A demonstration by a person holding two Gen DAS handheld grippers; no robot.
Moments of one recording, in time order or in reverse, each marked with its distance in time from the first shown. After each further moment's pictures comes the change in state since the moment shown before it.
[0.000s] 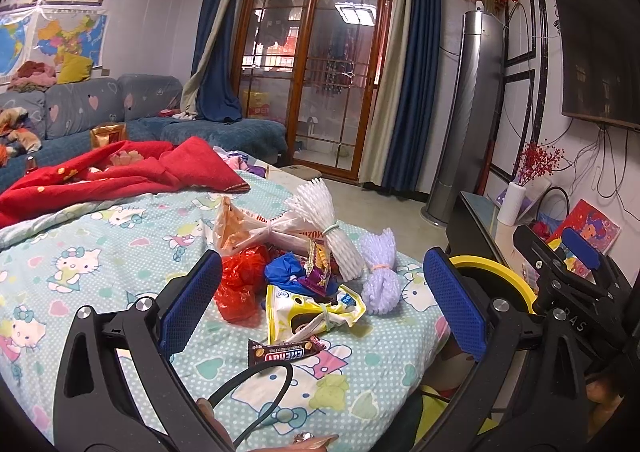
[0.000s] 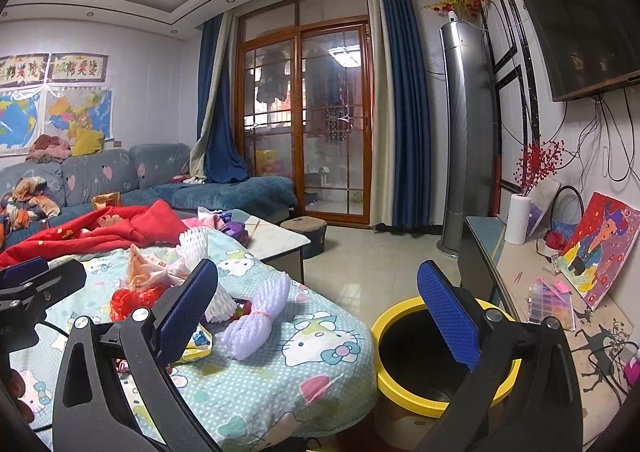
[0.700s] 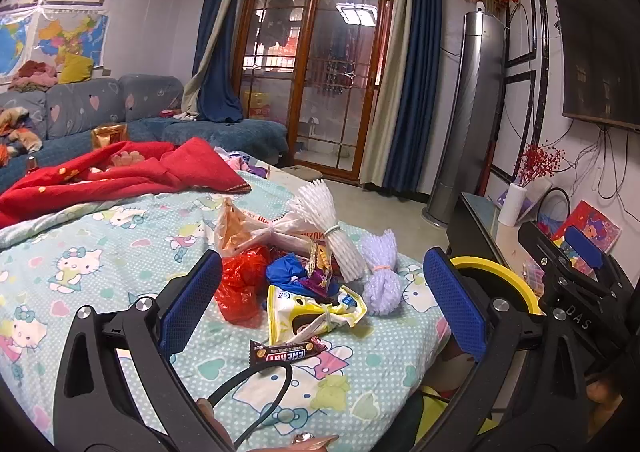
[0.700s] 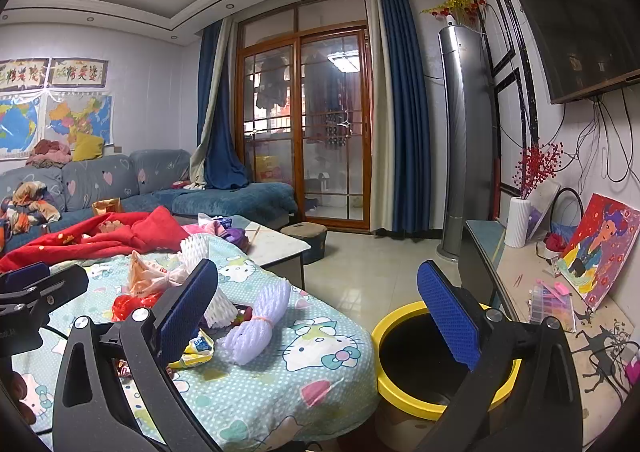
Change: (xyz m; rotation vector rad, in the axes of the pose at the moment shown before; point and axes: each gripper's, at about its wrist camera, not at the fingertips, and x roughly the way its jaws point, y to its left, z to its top) left arm 0.002 -0.001 -0.001 0.002 -0.001 0.001; right arm -0.002 -0.001 0.014 0.004 -0.017 0.001
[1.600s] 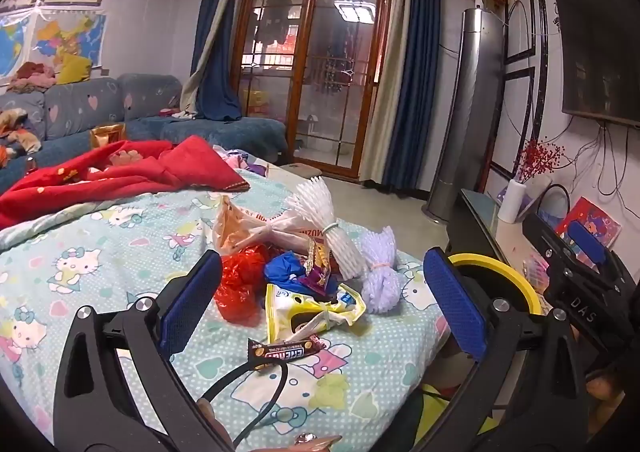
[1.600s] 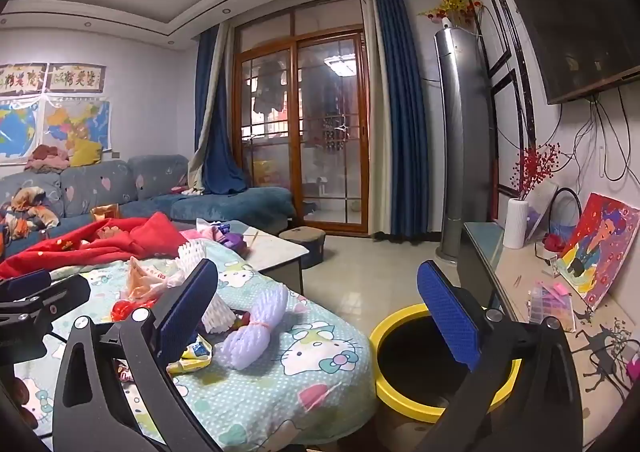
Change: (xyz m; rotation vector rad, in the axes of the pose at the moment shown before) left arm 0.002 -0.002 -0.002 0.005 0.013 0.003; right arm -0.005 -0.005 0.002 0.009 -0.016 -0.004
